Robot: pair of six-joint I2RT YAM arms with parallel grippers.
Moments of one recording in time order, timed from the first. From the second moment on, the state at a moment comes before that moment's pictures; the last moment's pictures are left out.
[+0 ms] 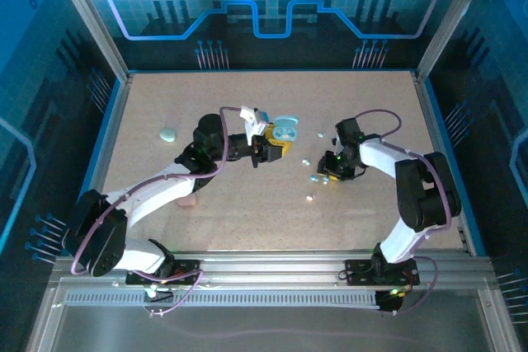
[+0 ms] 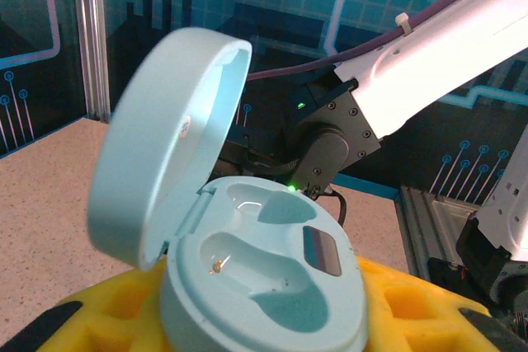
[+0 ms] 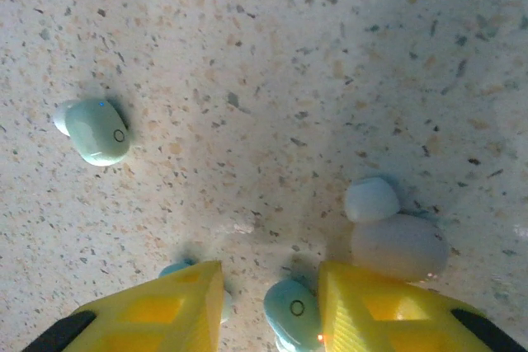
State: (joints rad) left arm -0.57 1.38 0.84 0.50 0.71 -0.13; right arm 0.23 1.68 0.93 -0.56 -0.28 0.51
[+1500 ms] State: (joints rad) left arm -0.57 1.39 0.84 0.50 0.71 -0.13; right arm 0.32 1.70 1.04 -0.69 -0.22 0.46
